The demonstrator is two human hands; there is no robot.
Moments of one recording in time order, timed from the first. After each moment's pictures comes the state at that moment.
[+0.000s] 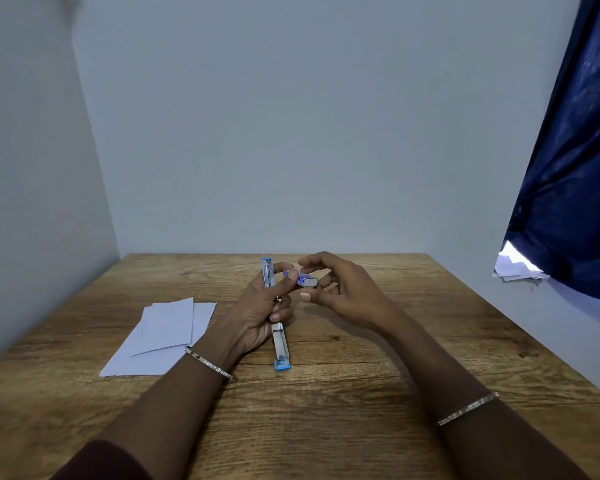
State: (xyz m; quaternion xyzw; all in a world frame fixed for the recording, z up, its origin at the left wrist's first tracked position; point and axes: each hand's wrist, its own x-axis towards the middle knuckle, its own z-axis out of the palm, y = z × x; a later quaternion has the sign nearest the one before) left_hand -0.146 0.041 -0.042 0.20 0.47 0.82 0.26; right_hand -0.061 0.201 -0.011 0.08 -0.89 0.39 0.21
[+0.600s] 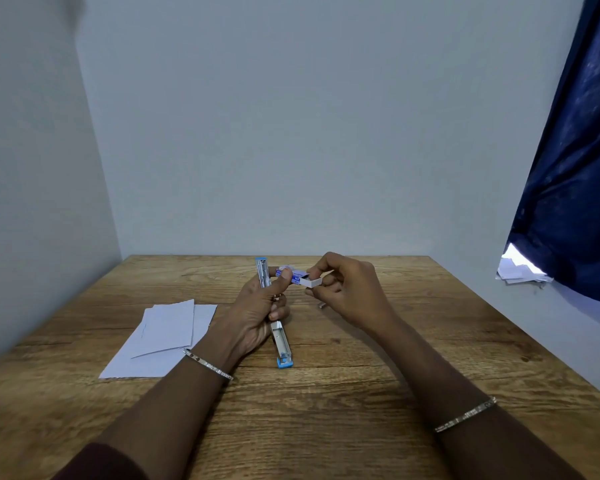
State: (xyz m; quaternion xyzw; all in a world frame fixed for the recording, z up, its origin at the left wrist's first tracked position) left_hand -0.149 0.042 -0.043 0.16 0.45 0.85 0.22; right_hand -0.065 0.198 -0.015 0.06 -0.88 0.36 0.32
